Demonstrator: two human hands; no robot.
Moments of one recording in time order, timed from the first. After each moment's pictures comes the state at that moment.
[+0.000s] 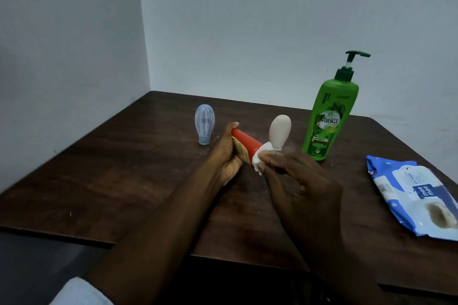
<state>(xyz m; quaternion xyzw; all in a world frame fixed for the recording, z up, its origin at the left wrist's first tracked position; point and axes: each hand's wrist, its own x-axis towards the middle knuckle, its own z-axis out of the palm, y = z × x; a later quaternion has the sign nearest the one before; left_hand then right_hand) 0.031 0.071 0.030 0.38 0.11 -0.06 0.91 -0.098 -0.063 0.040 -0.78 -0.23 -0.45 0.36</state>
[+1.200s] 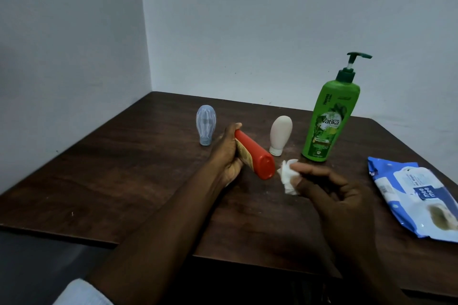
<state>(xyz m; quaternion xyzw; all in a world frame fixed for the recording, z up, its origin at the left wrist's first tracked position) 0.032 0.071 0.029 0.40 0.12 -0.06 0.91 -0.107 -0.092 0.034 -0.68 -0.11 -0.25 0.68</state>
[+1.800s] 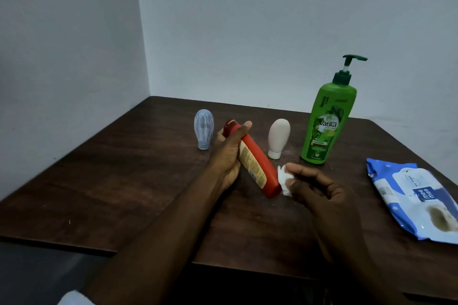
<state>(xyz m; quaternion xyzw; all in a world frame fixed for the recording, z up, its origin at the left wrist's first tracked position) 0.032 0.066 0.033 0.44 0.05 0.00 0.90 -0.087 -0.099 0.019 -0.67 -0.05 -0.16 0.72</state>
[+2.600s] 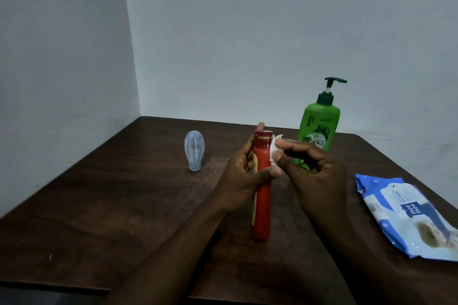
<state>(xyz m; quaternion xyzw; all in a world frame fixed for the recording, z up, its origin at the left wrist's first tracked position) -0.001 0.050 0.048 0.62 -0.29 0.02 0.73 -0.046 -0.094 0.069 -0.68 -0.20 -0.34 0.62</state>
